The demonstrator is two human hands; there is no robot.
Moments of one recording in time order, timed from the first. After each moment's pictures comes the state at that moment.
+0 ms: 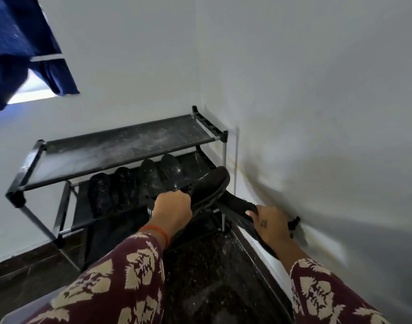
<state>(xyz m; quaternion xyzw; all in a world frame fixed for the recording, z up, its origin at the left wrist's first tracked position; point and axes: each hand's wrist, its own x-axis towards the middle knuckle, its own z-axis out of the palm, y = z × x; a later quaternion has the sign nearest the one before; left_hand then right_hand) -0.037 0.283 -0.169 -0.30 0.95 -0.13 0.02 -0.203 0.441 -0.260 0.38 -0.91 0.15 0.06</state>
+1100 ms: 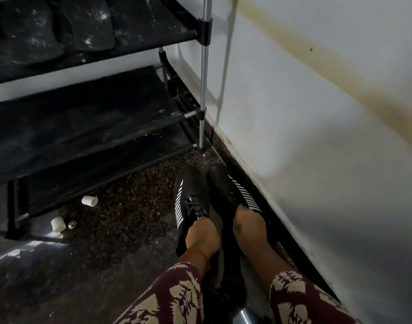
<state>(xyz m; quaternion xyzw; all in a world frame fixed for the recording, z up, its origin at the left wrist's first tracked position) -0.108 0.365 -0.546 -0.46 0.79 0.33 0.24 -0.184 0.442 -0.568 0.29 -0.94 0.03 -0.18</state>
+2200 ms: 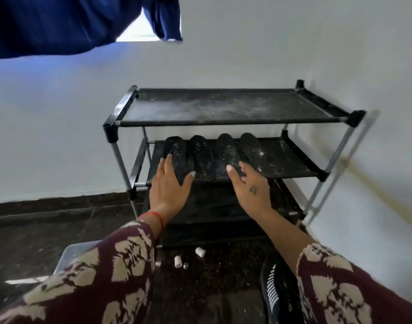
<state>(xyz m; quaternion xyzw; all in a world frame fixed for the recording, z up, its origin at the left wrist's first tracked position) 0.104 0.128 -0.268 -0.53 0.77 0.21 -0.29 -0.055 0.214 -0.271 0.44 -0.77 0.45 -0.11</state>
